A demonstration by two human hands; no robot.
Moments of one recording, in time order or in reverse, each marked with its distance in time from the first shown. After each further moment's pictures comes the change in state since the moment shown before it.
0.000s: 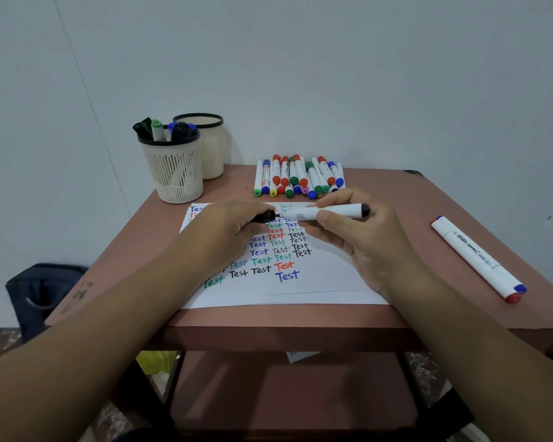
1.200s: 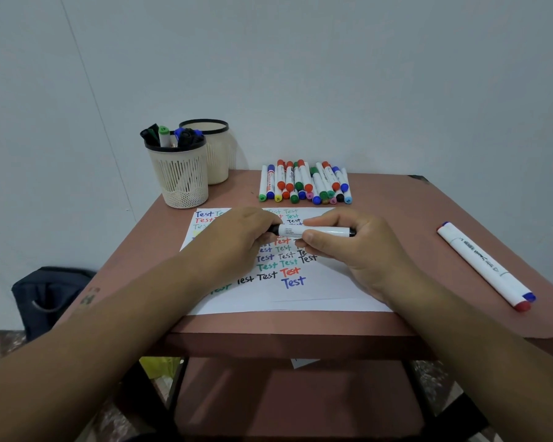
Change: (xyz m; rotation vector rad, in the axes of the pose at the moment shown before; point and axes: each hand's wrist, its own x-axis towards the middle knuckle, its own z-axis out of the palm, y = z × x) left_hand -0.002 0.004 0.001 0.021 -0.120 0.021; right_hand 0.005 0.008 0.004 -0.224 -0.058 0.048
